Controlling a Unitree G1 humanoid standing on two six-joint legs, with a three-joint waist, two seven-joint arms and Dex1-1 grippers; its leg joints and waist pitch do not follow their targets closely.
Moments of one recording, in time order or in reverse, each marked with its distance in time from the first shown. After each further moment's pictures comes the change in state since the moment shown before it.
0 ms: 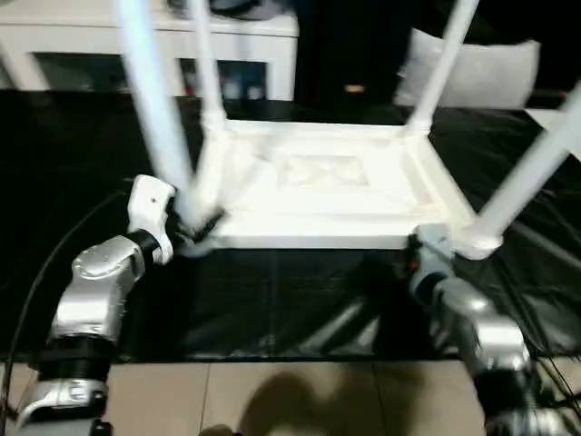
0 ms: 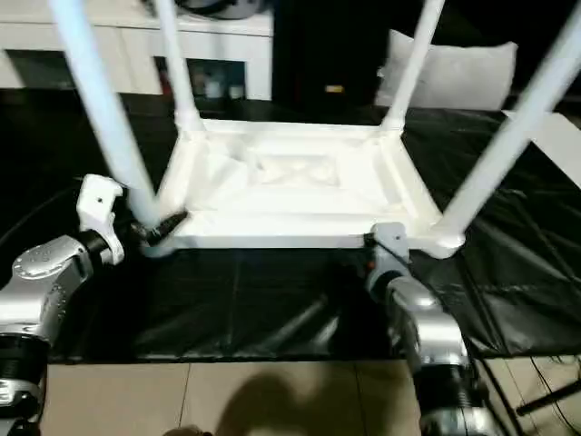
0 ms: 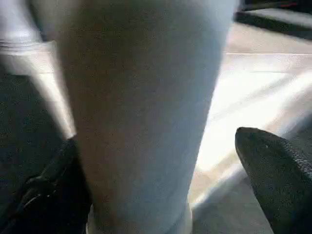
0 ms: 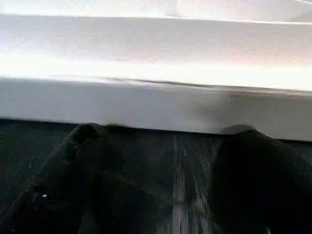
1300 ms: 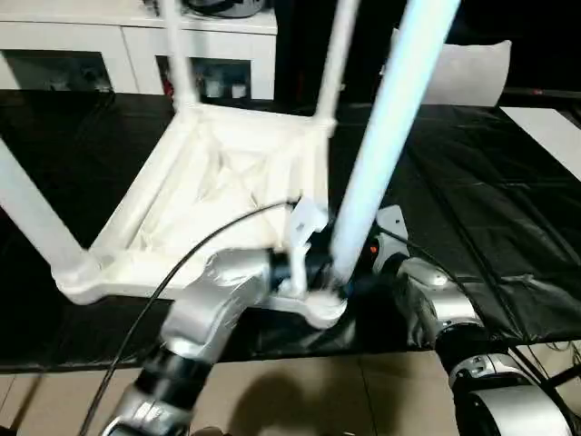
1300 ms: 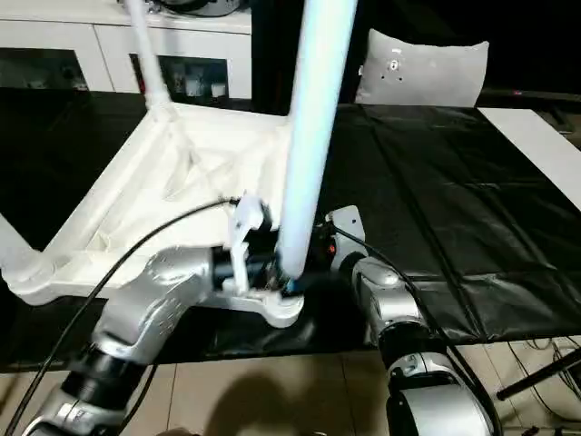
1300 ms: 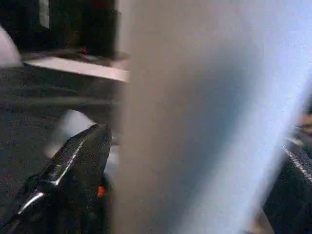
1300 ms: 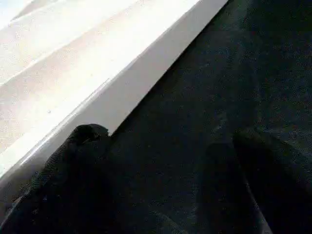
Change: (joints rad) left arm -0.029 -0.319 -0.364 -0.309 -0.031 0.082 0.038; right arm -0.188 0.061 0.038 0.386 -0.070 -0.376 0.221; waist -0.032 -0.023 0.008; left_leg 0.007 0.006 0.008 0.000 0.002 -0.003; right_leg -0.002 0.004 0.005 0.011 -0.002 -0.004
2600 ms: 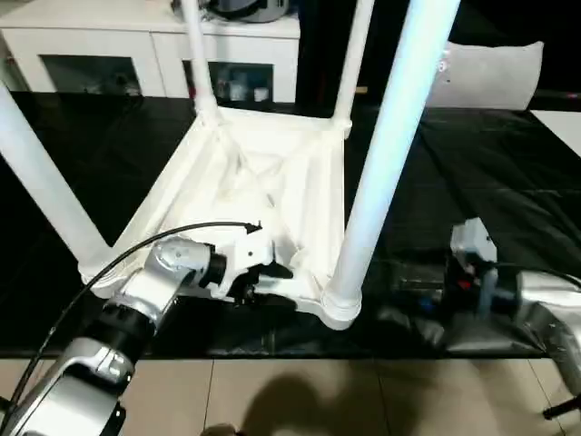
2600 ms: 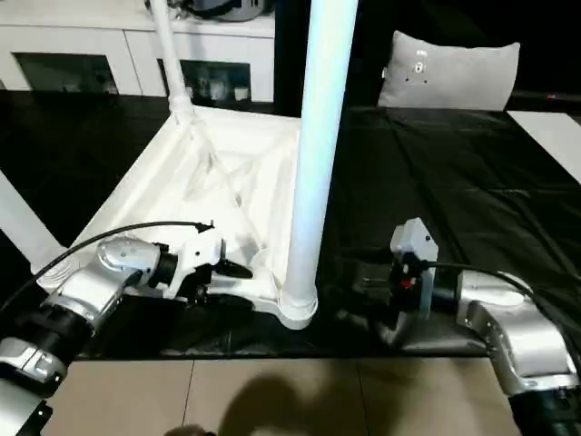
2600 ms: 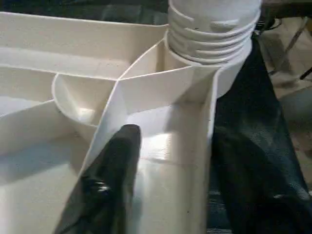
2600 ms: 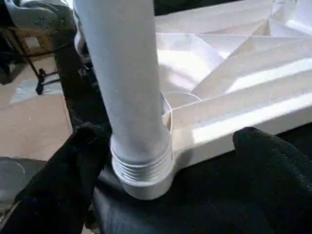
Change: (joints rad) left arm -0.165 0.325 -0.111 0.568 0.215 -0.374 -0.403; right arm 0.395 -0.463 0.045 -0.883 0.319 0.357 0.697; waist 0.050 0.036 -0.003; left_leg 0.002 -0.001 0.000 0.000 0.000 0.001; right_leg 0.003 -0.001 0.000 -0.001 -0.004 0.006
